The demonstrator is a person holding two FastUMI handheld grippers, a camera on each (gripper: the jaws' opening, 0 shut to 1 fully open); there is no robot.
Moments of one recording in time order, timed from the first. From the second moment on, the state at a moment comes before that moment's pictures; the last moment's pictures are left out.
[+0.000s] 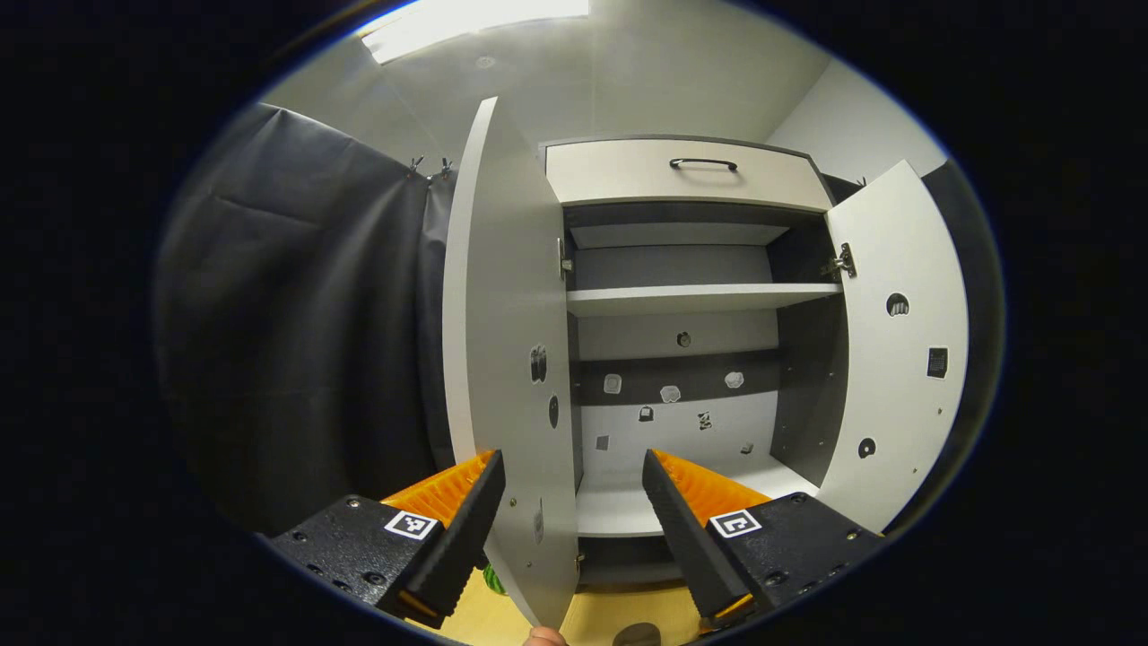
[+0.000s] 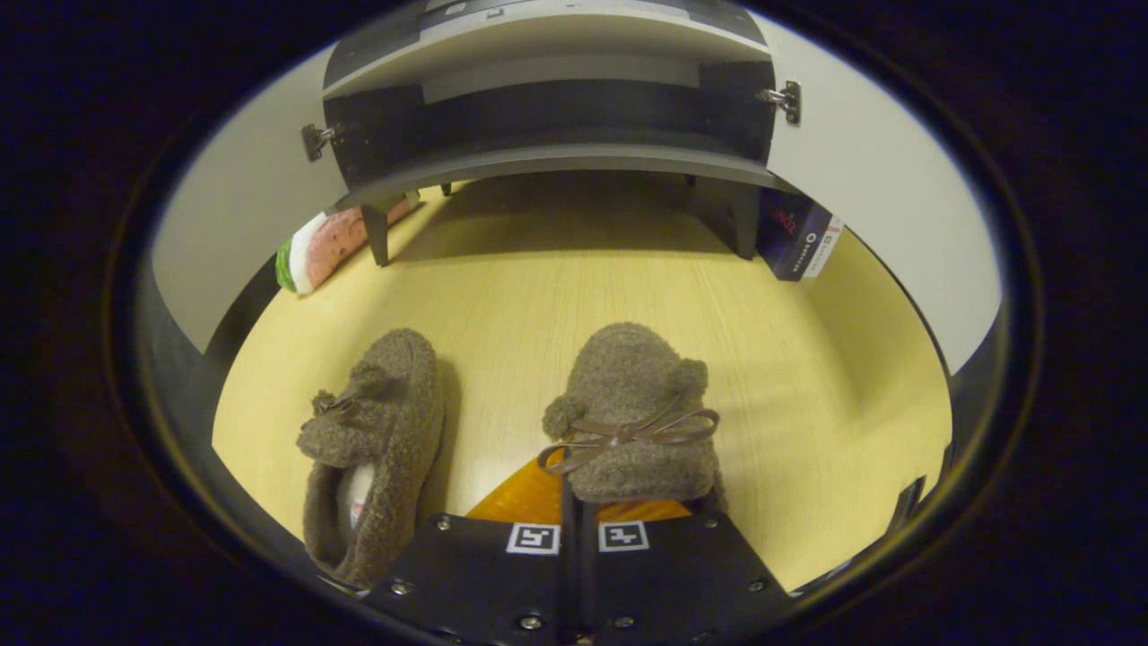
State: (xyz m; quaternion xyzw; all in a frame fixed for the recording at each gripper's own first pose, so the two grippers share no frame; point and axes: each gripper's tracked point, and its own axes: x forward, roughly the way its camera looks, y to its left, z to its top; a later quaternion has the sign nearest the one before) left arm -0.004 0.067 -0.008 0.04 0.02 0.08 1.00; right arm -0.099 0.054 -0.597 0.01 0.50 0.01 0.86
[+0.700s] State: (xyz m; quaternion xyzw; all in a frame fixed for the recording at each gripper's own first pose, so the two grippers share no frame) left arm -0.004 0.067 -0.010 0.03 0.02 0.08 1.00; right arm 0.053 0.037 -0.374 0.01 0.31 0.02 0.95
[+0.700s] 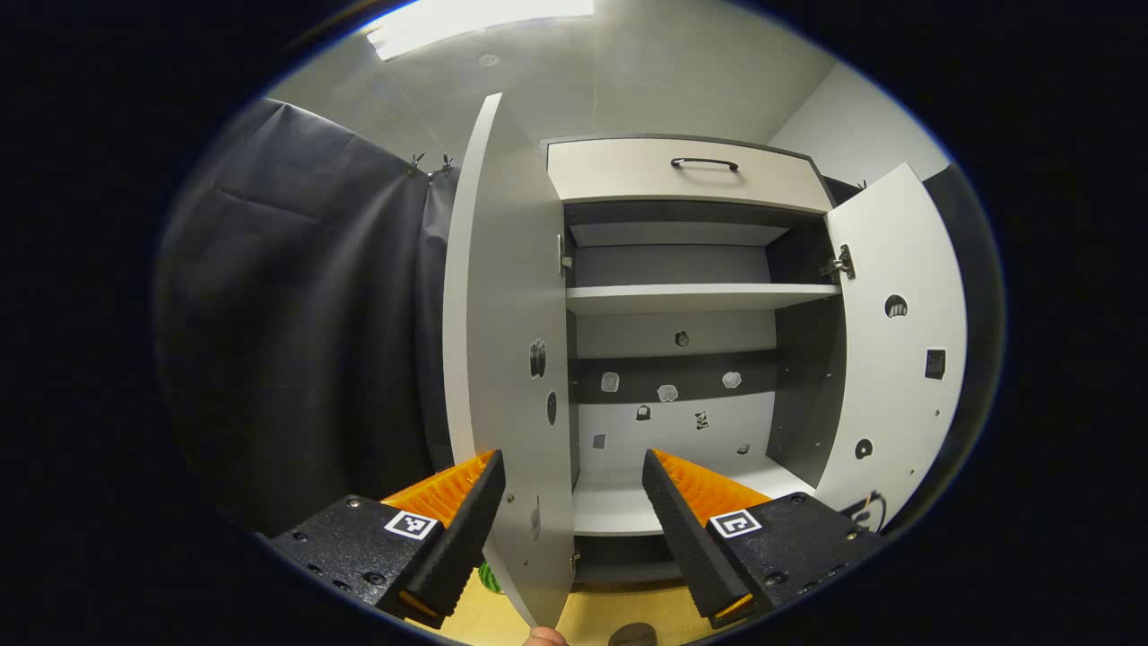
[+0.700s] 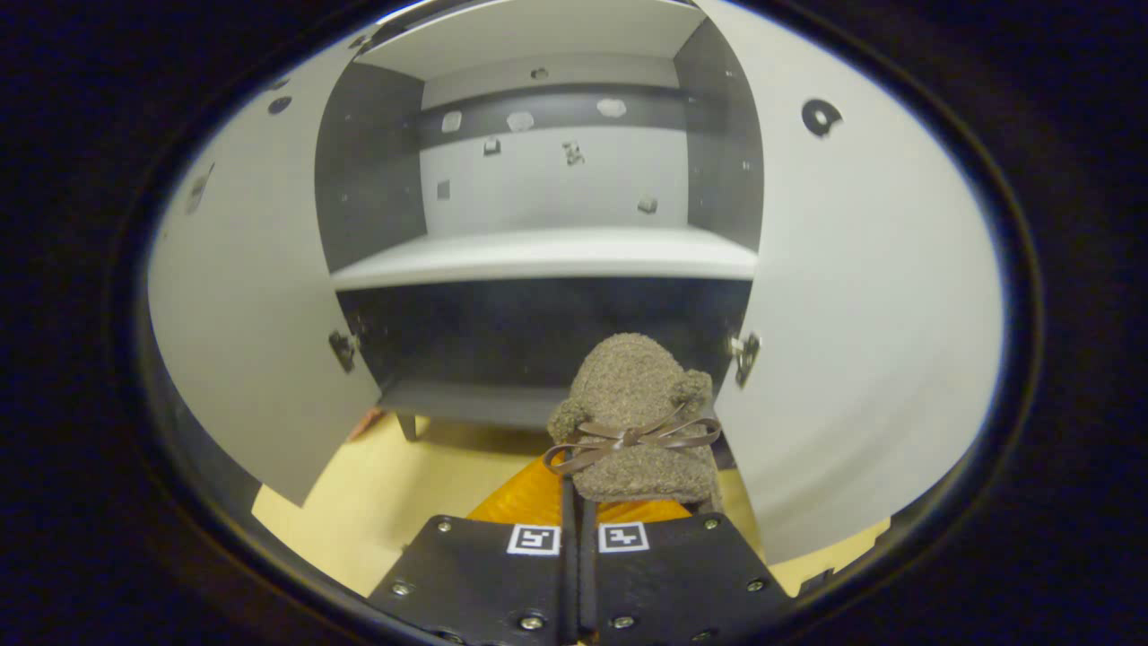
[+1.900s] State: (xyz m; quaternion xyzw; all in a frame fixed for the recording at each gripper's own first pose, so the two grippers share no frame) left arm -0.003 0.069 -0.009 0.01 0.02 0.09 1.00; right arm 0.326 0.047 -0.299 0.01 0.26 0.00 0.97
